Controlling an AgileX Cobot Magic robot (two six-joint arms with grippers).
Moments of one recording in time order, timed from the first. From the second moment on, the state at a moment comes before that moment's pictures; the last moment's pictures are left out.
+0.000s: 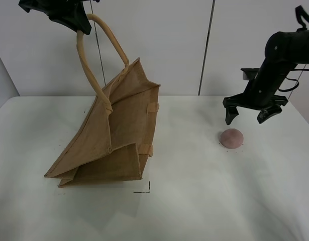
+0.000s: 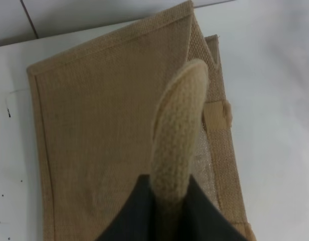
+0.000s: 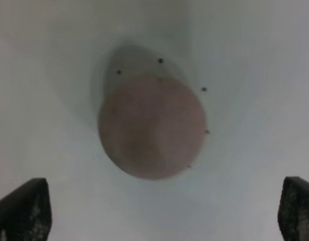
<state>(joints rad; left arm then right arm) -0.30 1.81 -2.10 -0.07 1.17 -0.08 0.08 2.01 -1.54 0.05 0.98 -0.03</state>
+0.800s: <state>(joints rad) -0.30 1.81 -2.10 -0.07 1.17 -0.08 0.10 2.24 -1.58 0.04 0.85 0.01</state>
